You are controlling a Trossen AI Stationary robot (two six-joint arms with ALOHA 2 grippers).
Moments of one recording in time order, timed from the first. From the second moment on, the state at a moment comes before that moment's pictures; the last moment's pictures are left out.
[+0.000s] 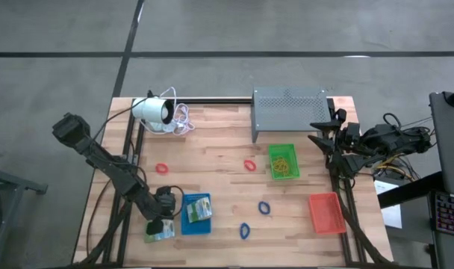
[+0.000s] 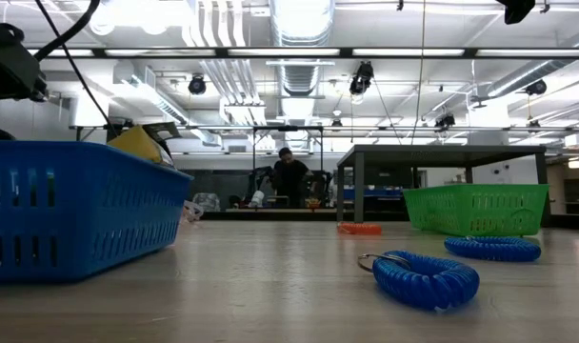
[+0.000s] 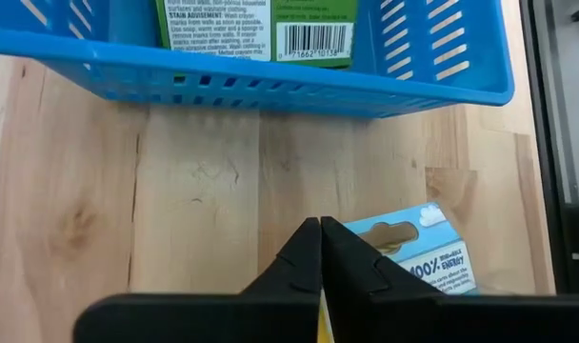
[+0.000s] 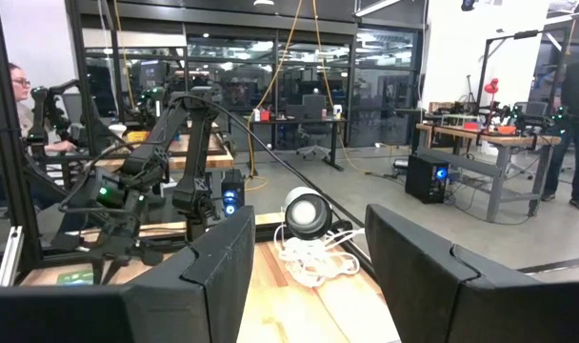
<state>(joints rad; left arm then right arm) -0.75 1.26 0.42 -0.12 -0.06 -0.82 0.29 0.32 0.59 -0.14 0.55 -0.05</state>
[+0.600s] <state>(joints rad) -0.75 1.23 0.43 -0.11 -0.03 -0.81 0.29 0.32 0.59 -0.14 0.55 -0.05</state>
